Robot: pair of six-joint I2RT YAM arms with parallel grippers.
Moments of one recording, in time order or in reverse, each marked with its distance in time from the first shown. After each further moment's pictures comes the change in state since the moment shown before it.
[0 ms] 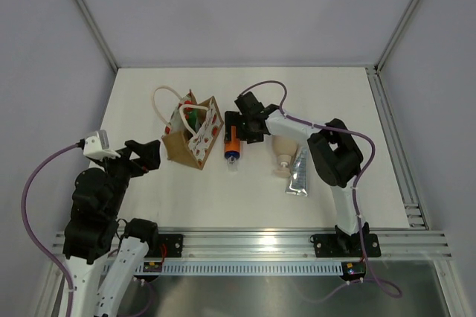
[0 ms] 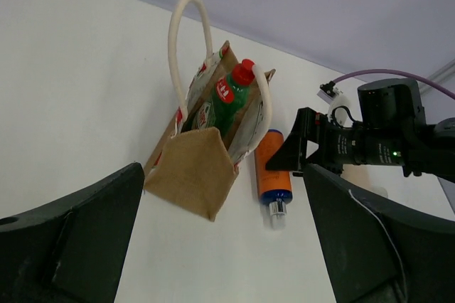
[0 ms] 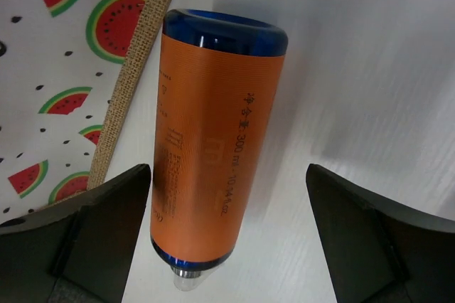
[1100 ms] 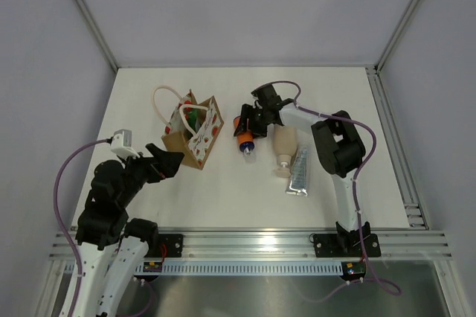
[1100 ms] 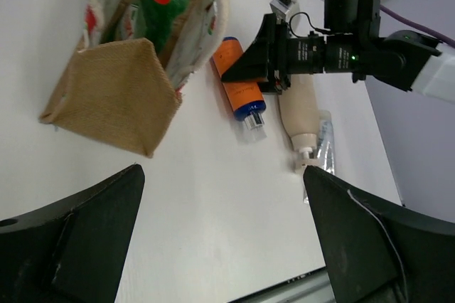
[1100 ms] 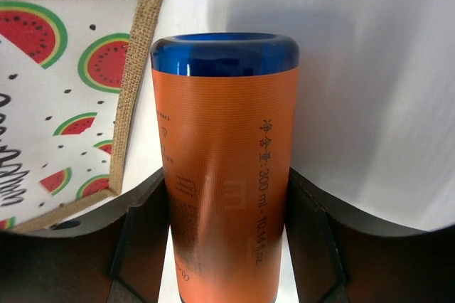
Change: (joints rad) left arm 0.000 -0.002 -0.131 -0.036 0.260 -0.172; right arm -0.142 0.096 0.018 0.075 -0.277 0.018
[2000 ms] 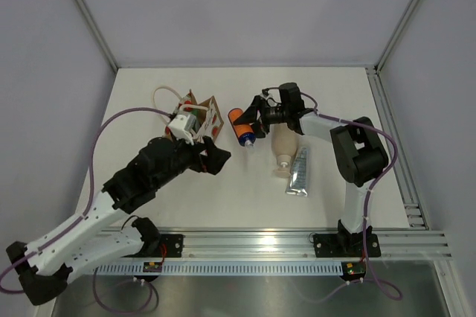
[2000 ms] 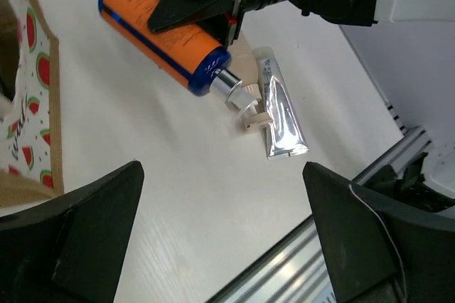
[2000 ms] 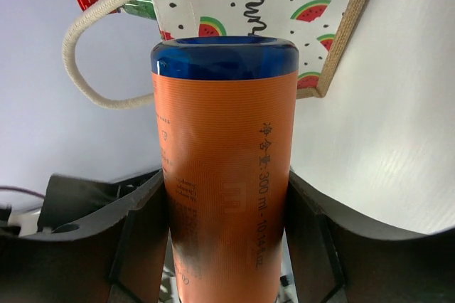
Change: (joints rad) left arm -0.579 0.406 0.109 0.258 -0.212 0.071; right arm -0.128 -0.199 -0.316 0.533 -0.647 0.539
